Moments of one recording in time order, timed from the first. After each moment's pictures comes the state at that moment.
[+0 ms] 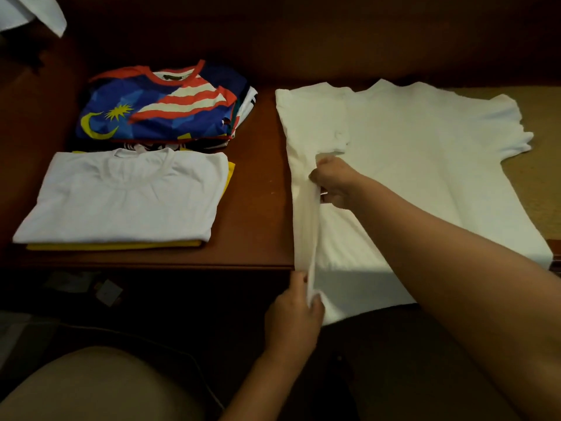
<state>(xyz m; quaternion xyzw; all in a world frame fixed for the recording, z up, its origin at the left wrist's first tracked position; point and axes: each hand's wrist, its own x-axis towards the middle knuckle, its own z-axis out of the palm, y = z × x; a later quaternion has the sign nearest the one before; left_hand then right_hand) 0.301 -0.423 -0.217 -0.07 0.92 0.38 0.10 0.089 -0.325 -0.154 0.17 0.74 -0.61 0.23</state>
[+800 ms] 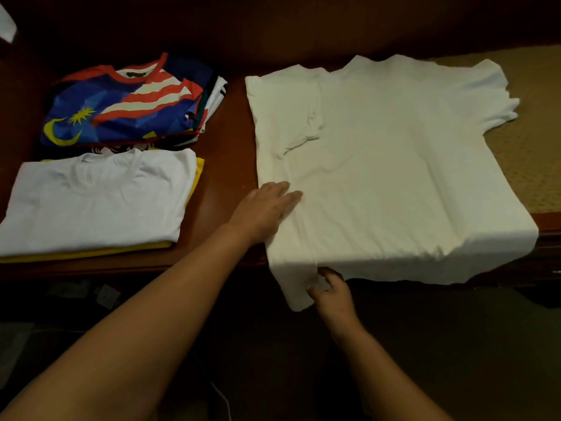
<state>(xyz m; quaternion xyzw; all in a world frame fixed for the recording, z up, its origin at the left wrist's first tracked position) 0.128 -0.436 -0.227 0.27 0.96 0.03 0.07 0.283 -0.288 -0.276 0.24 0.72 -0.63 0.16</state>
